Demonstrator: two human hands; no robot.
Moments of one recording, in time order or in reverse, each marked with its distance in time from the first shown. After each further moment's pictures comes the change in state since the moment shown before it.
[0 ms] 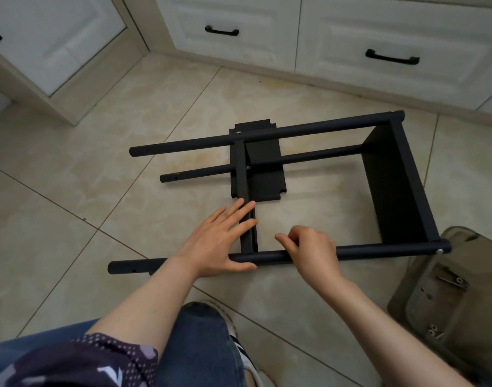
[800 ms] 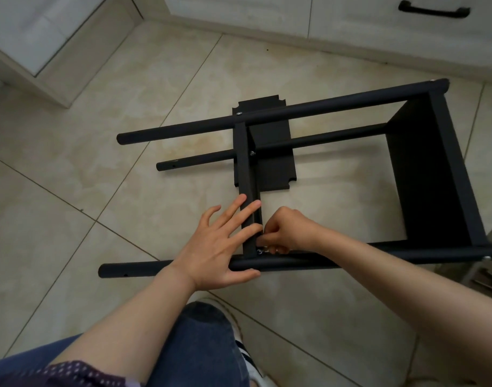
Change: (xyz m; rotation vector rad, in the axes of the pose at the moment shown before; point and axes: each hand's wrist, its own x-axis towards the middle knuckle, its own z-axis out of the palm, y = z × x) left_hand -0.002 -0.001 0.019 0.052 0.149 0.064; right_hand 0.075 -0.019 0.016 0.186 -0.660 -0.128
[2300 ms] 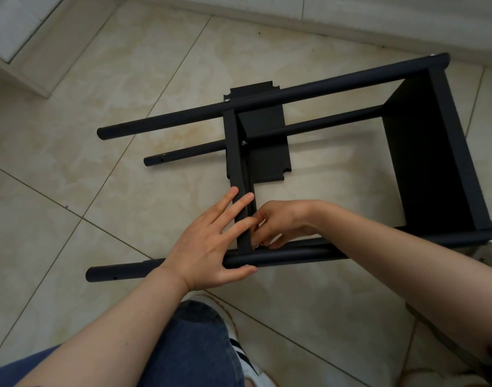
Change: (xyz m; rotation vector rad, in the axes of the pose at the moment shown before) left_hand 0.004 0.004 0.000 -0.116 0.049 -0.008; right_hand 0.027 0.006 -0.017 0.298 -0.466 0.093
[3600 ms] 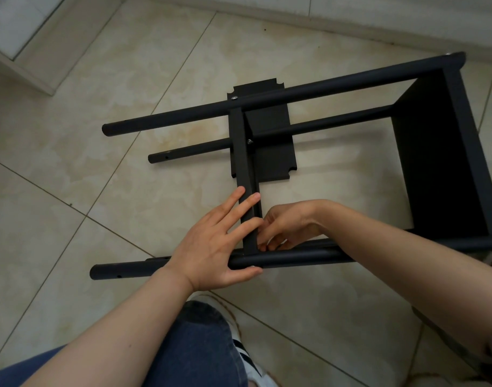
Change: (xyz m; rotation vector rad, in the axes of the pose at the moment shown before) left_hand 0.002 0.000 -0.001 -0.018 0.008 0.017; right_hand 0.012 0.009 -0.009 0.098 -0.138 0.074
